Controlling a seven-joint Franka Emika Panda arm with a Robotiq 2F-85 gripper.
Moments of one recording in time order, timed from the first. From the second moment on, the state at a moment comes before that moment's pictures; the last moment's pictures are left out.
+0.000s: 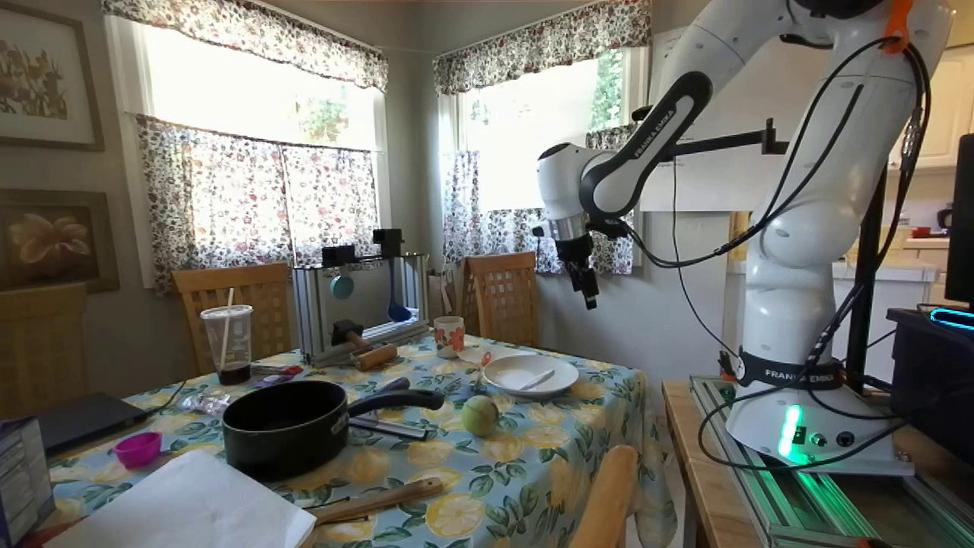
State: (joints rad) arm -0.23 -0.34 -0.20 -2.71 -0.65 2.27 -0.31
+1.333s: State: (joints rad) arm -0.30 -0.01 -0.21 -2.75 -1.40 2.76 0.46
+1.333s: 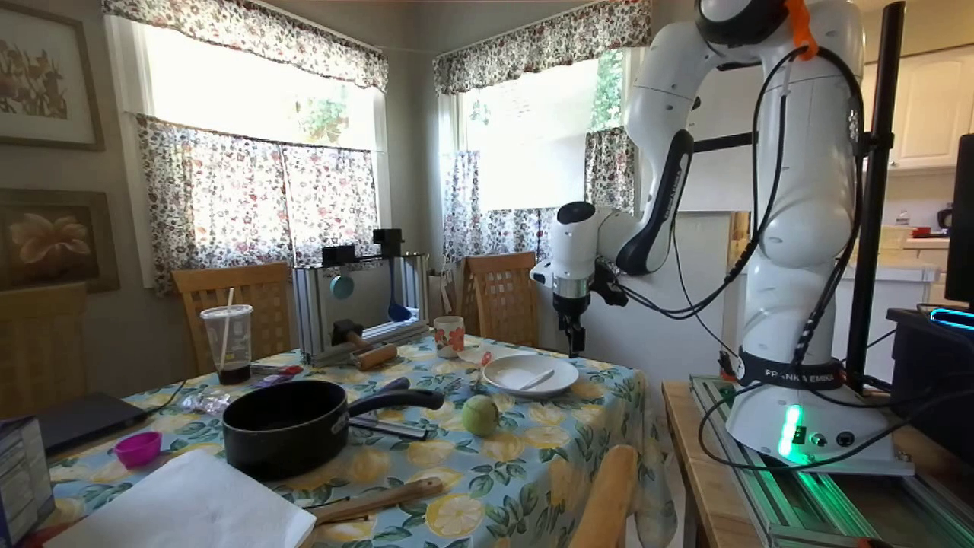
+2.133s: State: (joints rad) arm -0.28 0.17 -0.19 -2.62 -1.70 2.83 0.68
